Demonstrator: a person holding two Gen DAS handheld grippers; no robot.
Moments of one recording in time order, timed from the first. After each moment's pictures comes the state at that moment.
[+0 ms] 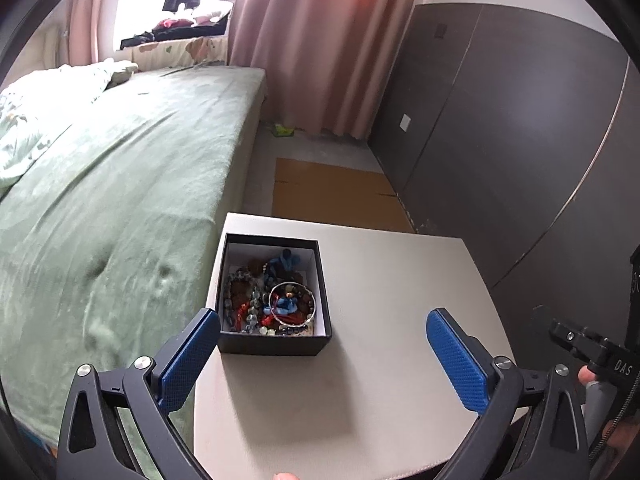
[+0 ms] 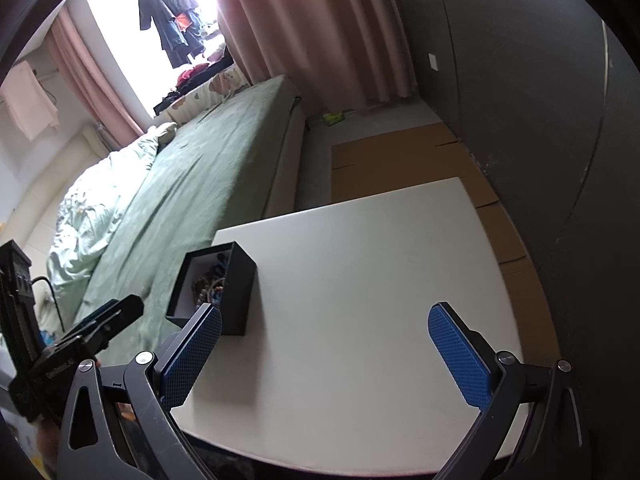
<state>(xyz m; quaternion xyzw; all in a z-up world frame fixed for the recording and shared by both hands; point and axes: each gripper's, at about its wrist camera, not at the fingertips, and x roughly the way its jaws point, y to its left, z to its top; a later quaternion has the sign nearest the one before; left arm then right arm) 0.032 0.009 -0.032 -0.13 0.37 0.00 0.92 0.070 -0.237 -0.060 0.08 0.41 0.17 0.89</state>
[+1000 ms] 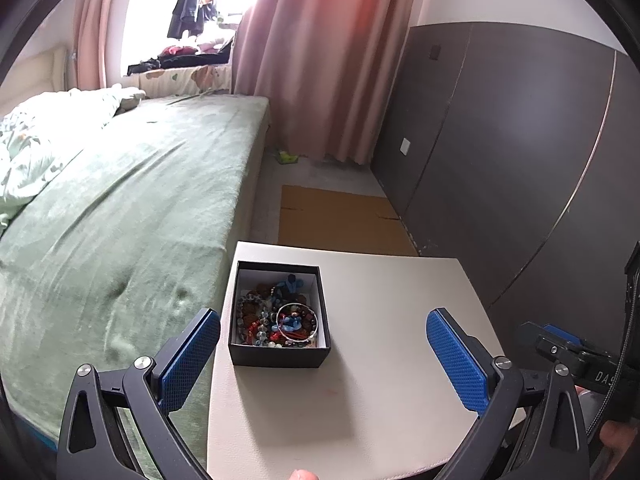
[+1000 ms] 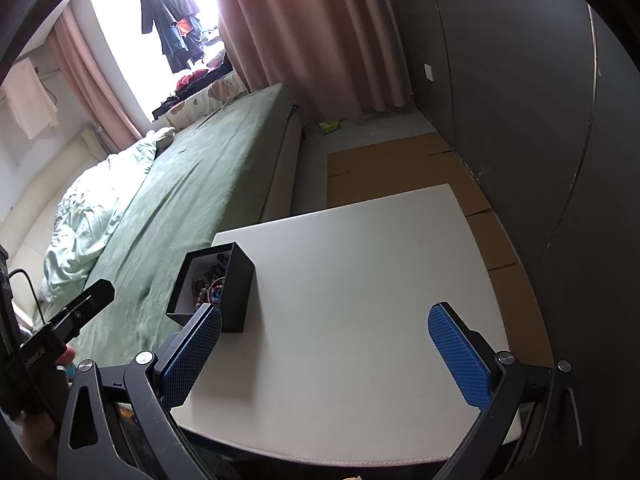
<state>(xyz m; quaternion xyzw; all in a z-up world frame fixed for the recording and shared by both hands) 0.010 0.005 -0.004 -0.12 0.33 0.01 0.94 0.053 -0.241 -0.051 0.08 0.39 0.17 0.90</state>
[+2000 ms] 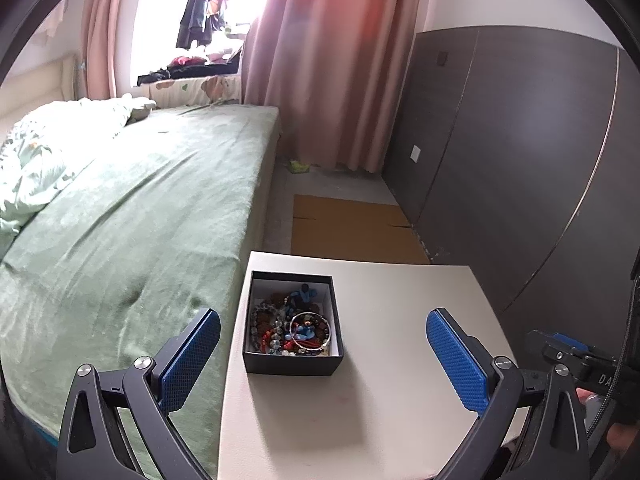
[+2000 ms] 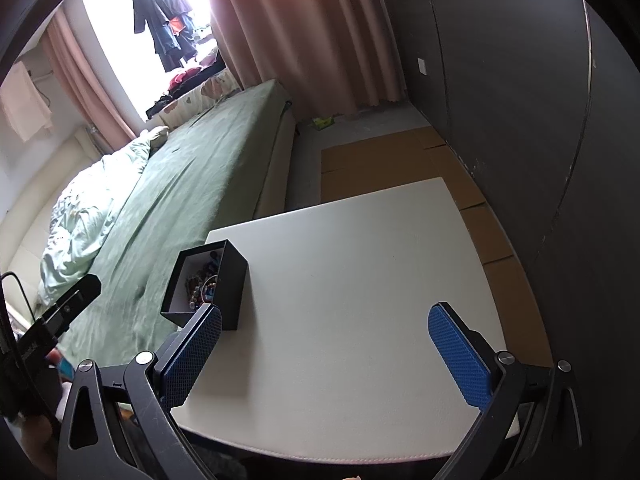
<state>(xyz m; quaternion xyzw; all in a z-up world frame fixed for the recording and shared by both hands) 0.009 0.005 -0.003 -0.10 0.32 0.04 0.94 0.055 -0.240 -0.058 0.08 0.40 0.16 0.90</state>
